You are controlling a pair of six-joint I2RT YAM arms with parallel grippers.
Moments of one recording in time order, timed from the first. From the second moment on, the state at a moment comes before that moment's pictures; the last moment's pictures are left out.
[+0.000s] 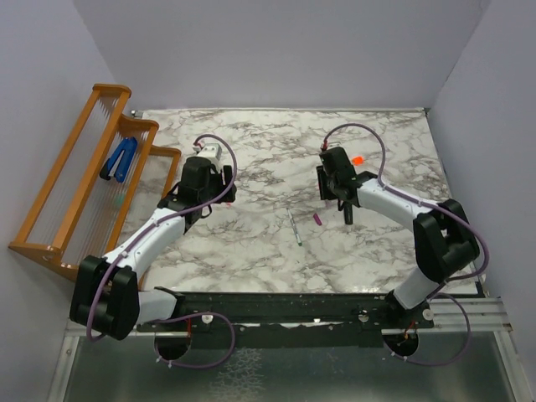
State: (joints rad) left arm -0.35 1.25 0.79 -0.11 0.00 -0.27; right arm 0.51 1.62 1.05 -0.29 0.28 0.21
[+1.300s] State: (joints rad) left arm -0.35 1.14 0.72 -0.06 0.10 -0.27; right arm 0.45 1.92 1.19 -0.17 0.24 0.16
